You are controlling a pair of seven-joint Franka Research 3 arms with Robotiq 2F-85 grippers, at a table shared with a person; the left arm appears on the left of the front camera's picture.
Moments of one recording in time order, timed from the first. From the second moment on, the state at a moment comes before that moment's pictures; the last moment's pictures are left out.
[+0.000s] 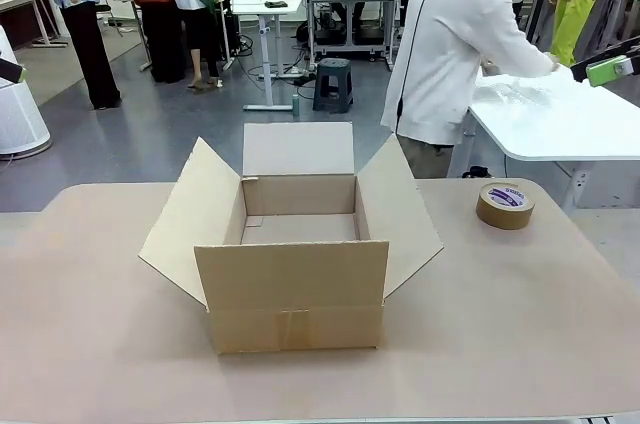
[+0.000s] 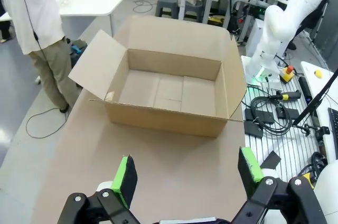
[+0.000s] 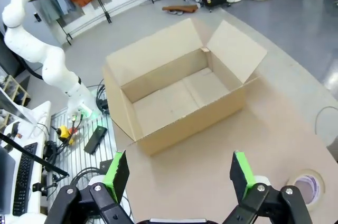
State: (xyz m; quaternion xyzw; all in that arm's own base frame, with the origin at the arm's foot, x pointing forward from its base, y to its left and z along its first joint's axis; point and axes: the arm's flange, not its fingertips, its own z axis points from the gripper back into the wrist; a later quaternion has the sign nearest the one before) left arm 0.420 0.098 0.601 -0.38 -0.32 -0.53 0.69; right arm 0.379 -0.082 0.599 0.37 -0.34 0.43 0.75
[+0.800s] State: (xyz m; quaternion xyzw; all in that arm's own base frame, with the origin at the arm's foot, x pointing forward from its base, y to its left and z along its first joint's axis) left arm 0.419 0.101 0.600 -0.38 -0.31 -0.53 0.68; right arm 0.378 -0.084 0.598 0.37 -0.34 0.43 0.75
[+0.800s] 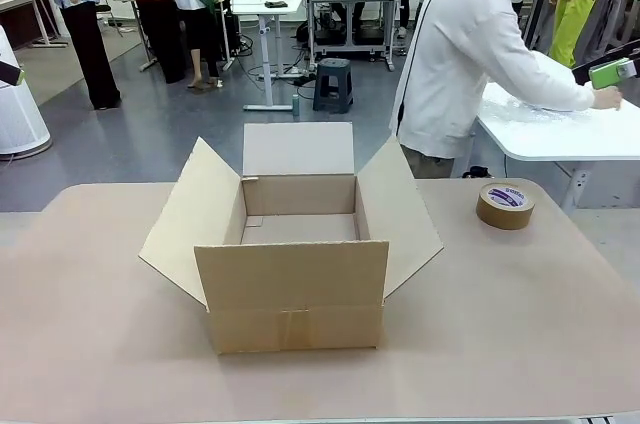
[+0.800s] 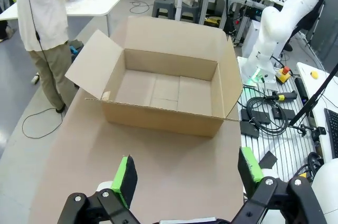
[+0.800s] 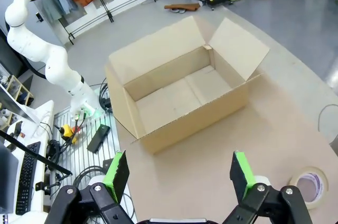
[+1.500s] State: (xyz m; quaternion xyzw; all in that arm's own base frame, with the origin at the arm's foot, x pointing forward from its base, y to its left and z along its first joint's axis) left arm 0.419 0.101 0.599 -0.38 -0.31 -0.53 0.69; right arm 0.361 -0.099 0.612 0.34 -0.35 0.43 0.76
